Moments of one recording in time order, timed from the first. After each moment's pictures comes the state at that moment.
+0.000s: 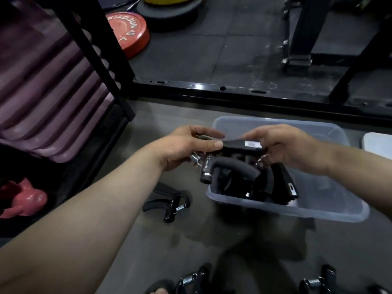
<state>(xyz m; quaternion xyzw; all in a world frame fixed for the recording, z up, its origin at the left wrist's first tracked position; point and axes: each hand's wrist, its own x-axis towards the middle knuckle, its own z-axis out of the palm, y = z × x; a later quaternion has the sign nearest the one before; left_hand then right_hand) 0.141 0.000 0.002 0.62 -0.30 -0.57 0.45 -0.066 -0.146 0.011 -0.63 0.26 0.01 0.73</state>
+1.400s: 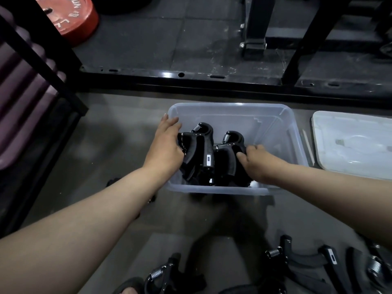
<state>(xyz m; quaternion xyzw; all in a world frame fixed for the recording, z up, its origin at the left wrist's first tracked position) 0.081 -0.026 -0.065 0.82 -0.46 -0.15 0.31 -0.126 -0.144 -0.080 -0.79 0.52 0.12 0.29</state>
